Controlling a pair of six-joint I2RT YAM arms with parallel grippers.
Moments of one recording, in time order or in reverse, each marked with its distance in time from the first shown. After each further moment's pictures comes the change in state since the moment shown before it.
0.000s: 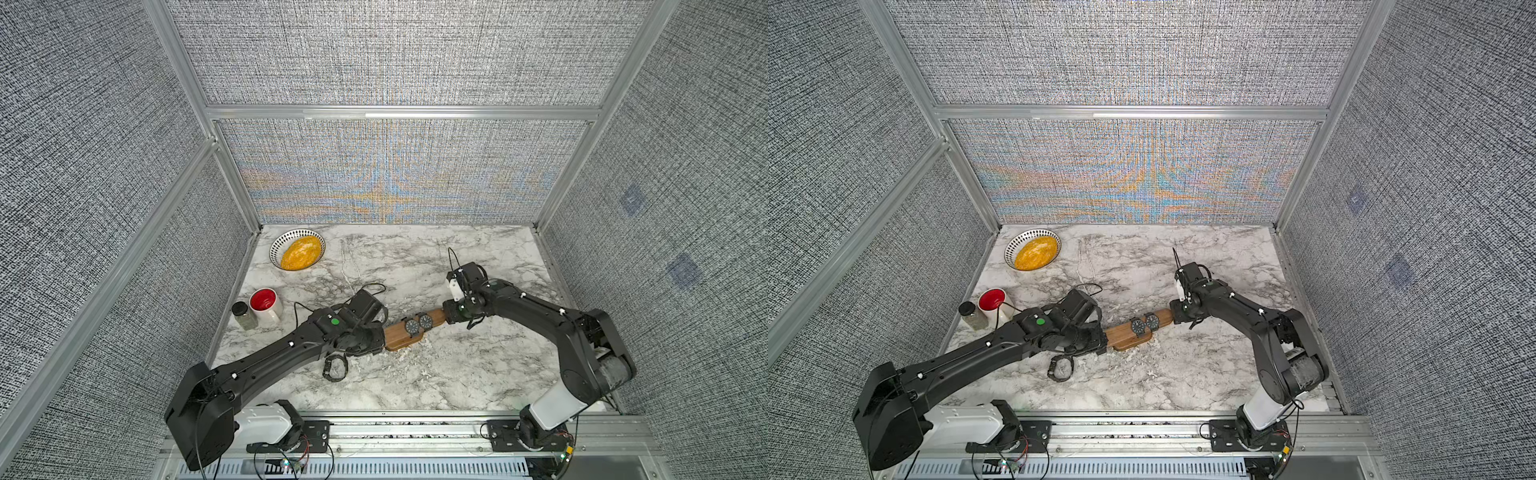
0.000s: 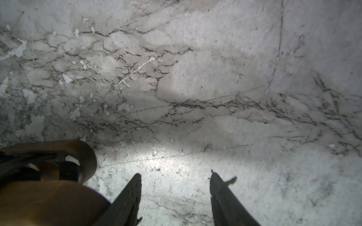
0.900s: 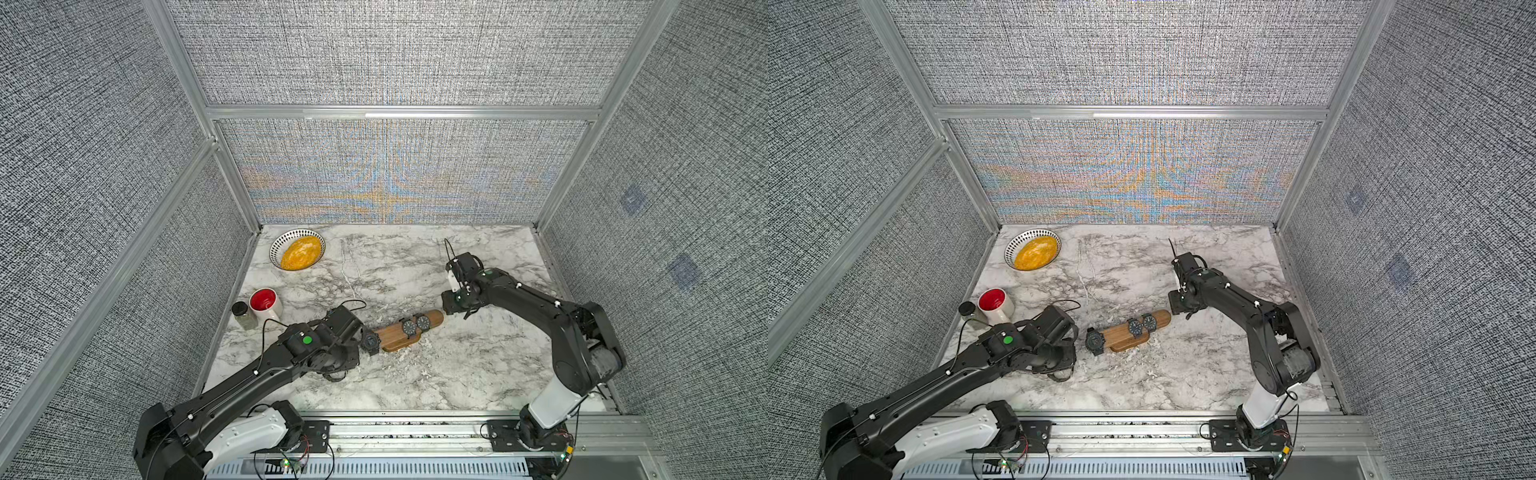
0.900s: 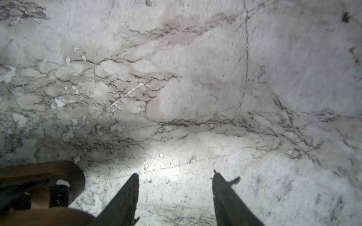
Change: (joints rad) left arm 0.000 -0.237 -0.093 -0.270 -0.134 0.027; right arm -0.001 0.076 0.154 -0.092 0.100 -0.011
